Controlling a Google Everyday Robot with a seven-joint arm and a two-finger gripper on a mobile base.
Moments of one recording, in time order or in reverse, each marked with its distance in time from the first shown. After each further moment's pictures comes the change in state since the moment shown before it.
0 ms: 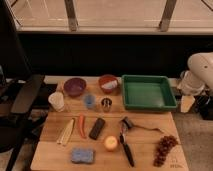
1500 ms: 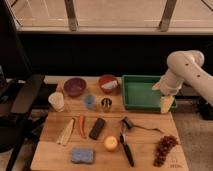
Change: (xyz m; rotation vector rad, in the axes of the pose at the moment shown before) arm -0.142 0.047 -0.014 -0.056 -0.180 -0.337
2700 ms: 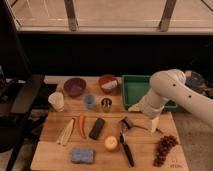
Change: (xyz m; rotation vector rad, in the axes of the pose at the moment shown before) arm -0.101 0.084 0.040 -0.103 -0.123 -0.457
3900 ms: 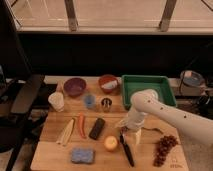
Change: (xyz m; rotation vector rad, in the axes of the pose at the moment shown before) arm -0.027 -0.016 0.138 -0.059 -0.145 -0.126
